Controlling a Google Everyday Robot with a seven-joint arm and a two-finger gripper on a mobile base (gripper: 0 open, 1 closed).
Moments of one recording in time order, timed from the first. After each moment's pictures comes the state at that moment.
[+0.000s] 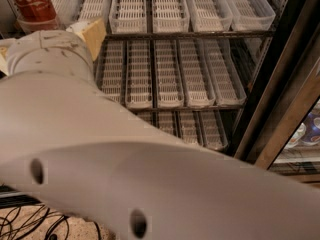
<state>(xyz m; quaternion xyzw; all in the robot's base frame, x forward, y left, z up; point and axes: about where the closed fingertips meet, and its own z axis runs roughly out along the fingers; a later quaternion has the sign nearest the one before) 0.485 0.168 1.063 -0.16 0.70 0.11 0.68</state>
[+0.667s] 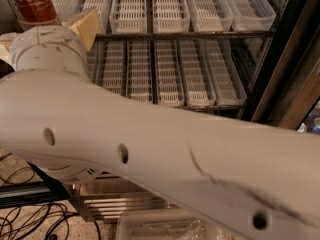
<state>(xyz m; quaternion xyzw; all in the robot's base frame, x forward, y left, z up) 0.522 0.185 1.062 -0.17 0.67 0.09 0.71</state>
